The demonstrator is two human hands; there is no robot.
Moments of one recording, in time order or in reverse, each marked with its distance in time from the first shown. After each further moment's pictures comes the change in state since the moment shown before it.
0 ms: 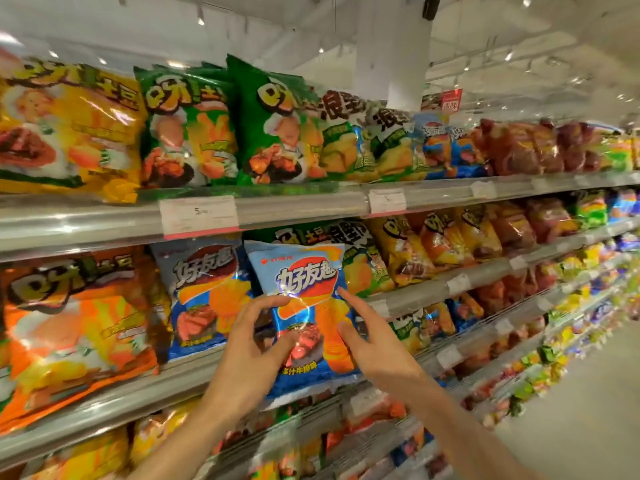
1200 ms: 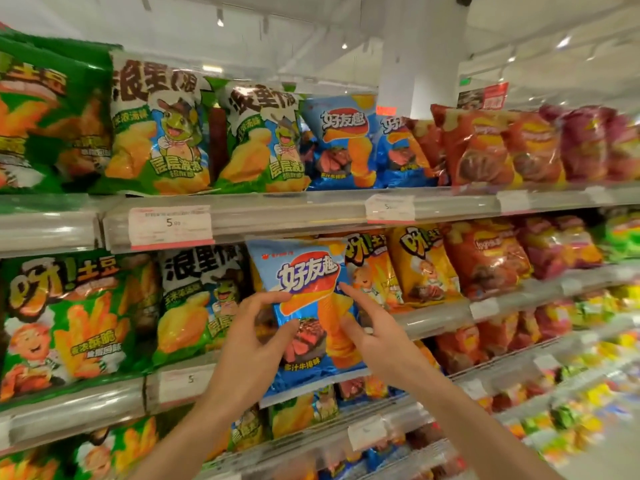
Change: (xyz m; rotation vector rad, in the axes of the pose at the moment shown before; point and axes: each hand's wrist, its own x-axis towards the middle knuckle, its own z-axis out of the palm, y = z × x) left_hand 0.153 0.022 0.343 0.105 0.151 -0.047; right_hand 0.141 0.172 -0.314 0.021 -0.143 -0.096
